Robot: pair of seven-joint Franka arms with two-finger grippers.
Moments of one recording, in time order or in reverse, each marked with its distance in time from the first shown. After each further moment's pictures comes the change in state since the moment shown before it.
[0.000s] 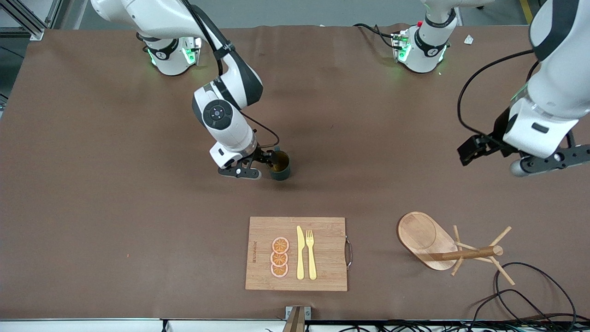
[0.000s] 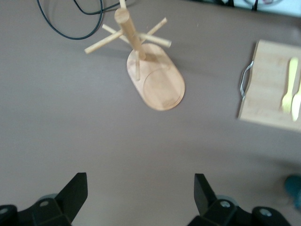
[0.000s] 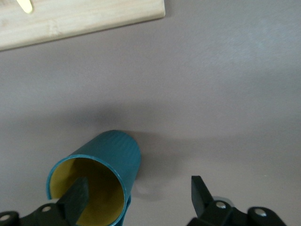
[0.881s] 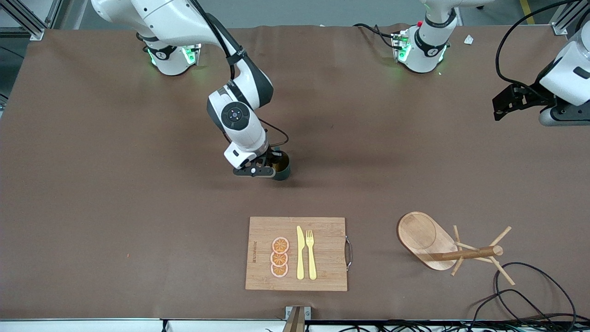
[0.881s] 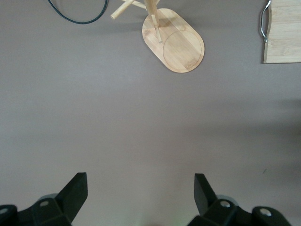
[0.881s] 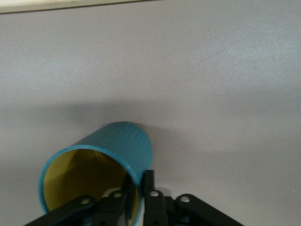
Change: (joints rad) left arm 0.011 -0.172 0.088 -0.133 -0.028 -0.100 0.279; right arm 0.045 0.055 -0.001 0.020 -0.025 0.035 -0.056
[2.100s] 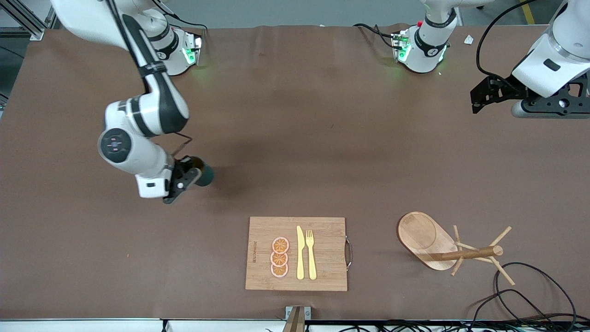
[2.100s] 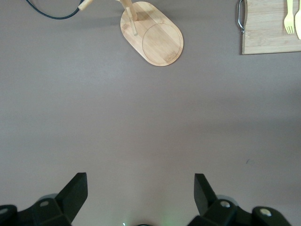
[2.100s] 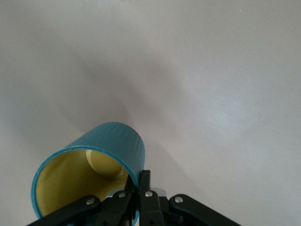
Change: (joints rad) left arm -0.003 -0.029 -0.055 -0.036 -0.040 0.000 -0.033; right arm -0.423 -0.192 -0.040 -0.068 -0.064 -0.269 -1.350
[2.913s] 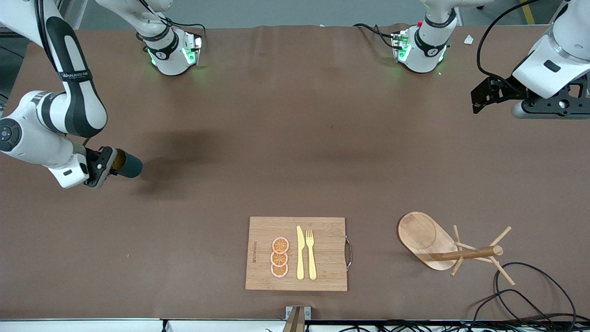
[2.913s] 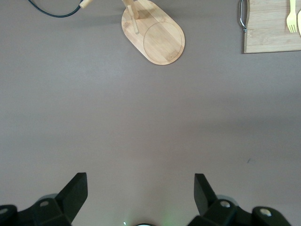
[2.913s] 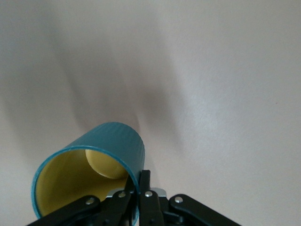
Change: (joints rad) left arm 0.003 -0.002 0.007 -0.005 0.000 0.000 0.004; right arm -0.384 -0.092 0.000 -0.230 -0.058 0.160 -0.713
